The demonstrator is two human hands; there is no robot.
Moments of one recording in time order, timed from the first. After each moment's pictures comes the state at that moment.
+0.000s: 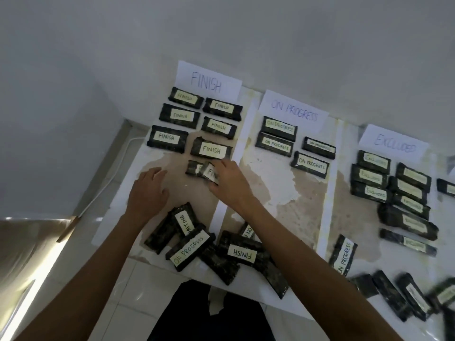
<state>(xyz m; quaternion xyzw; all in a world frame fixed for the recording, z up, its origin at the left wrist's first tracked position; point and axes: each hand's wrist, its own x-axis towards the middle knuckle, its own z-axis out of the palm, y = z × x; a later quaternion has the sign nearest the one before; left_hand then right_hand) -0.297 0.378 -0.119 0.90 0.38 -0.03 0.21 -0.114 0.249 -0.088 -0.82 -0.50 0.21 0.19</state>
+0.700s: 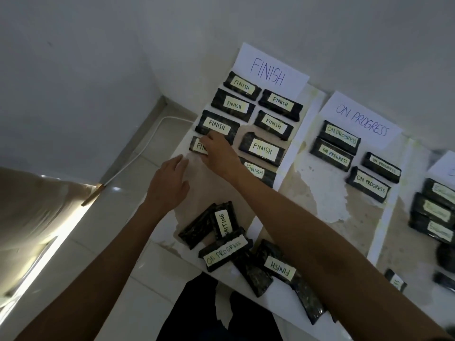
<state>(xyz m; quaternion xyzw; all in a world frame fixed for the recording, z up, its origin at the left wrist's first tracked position) -0.344 0.412 -0.147 0.89 0.38 -0.01 0.24 -0.167 0.397 -0.146 -0.75 -0.62 0.21 0.14</state>
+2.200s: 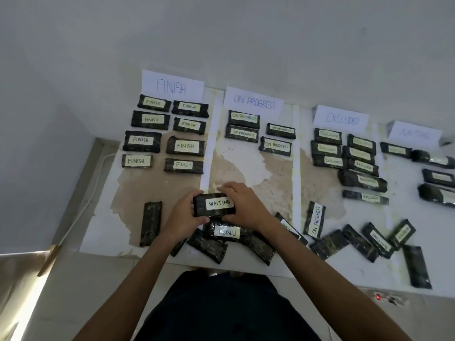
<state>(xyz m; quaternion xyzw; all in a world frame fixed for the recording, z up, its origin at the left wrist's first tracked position) -0.266 0.244 -0.071 0.73 0.33 -0.04 0.60 -0.125 0.109 -0.075 -0.82 -0.52 0.21 0.13</state>
